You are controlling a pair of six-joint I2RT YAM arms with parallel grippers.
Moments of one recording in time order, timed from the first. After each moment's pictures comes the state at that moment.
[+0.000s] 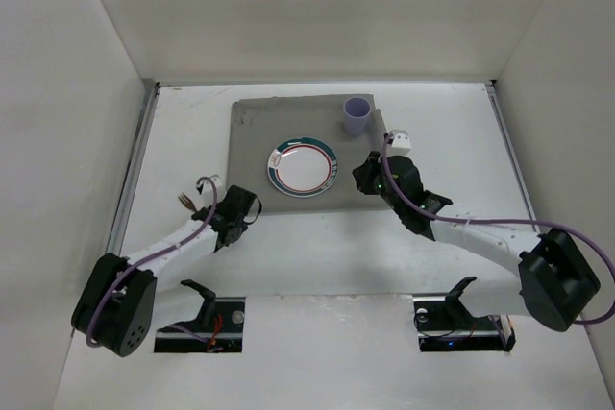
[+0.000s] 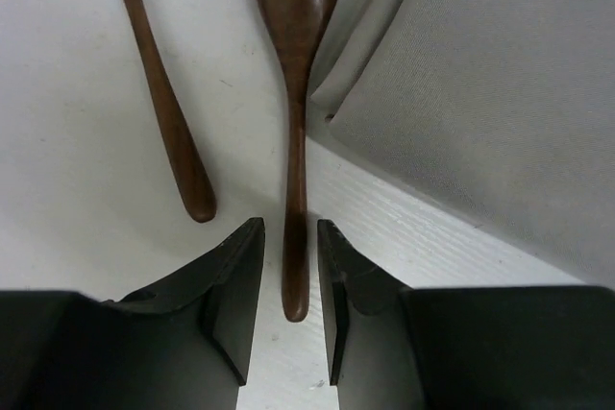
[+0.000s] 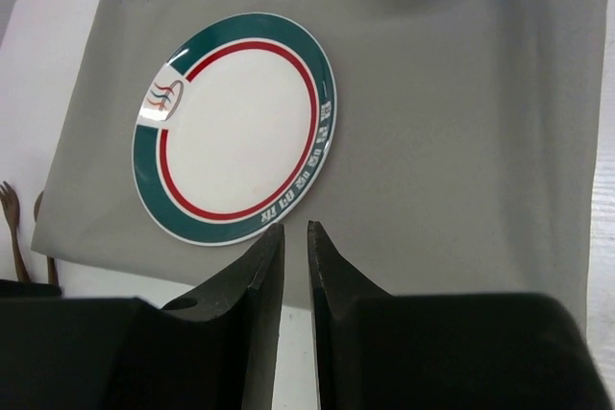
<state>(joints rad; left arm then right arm) -0.48 1.14 0.47 -0.45 -0.56 -0.88 0.68 1.28 0.69 0.21 0.29 0.57</state>
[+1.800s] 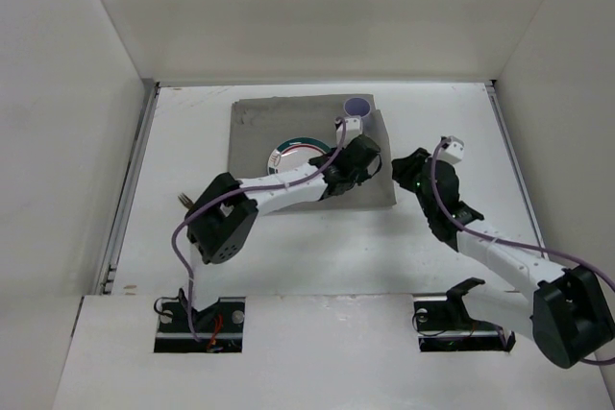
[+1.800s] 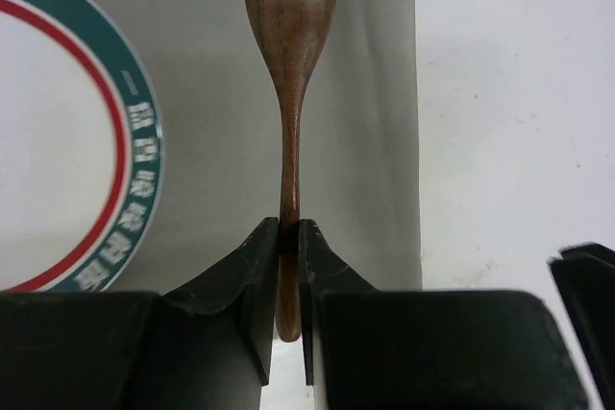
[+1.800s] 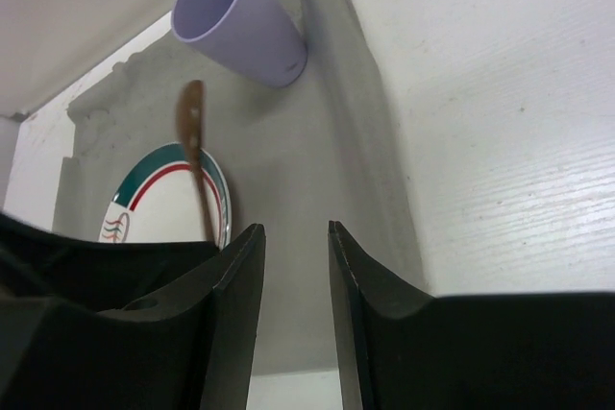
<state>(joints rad) -0.94 1.92 1.44 -0.23 -0.45 -0.78 0.45 1.08 0.52 0.27 0.35 0.70</state>
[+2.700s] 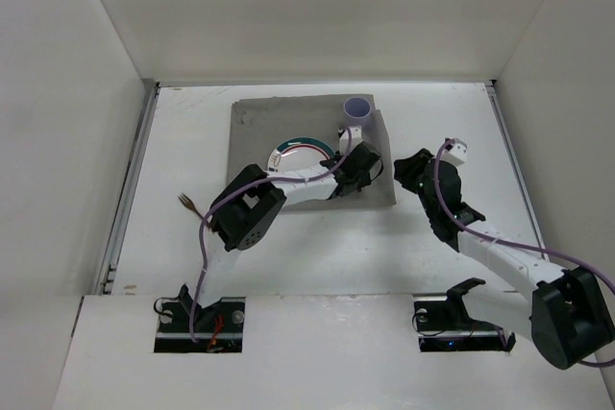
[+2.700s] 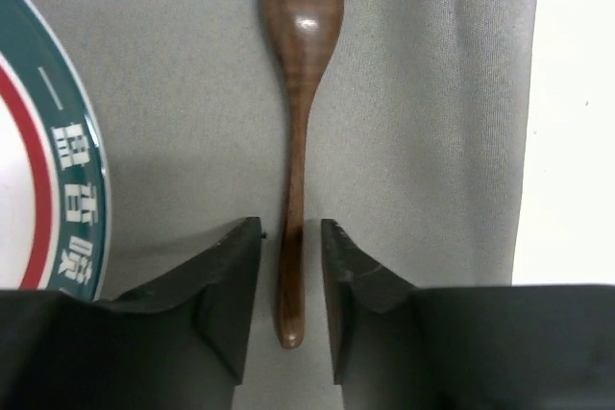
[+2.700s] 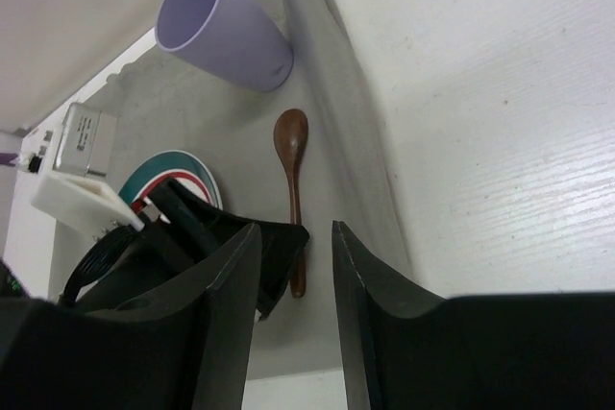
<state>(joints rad) -0.91 2.16 1.52 -0.16 -0.41 -0.79 0.41 1.07 0.50 0.27 0.33 0.73</state>
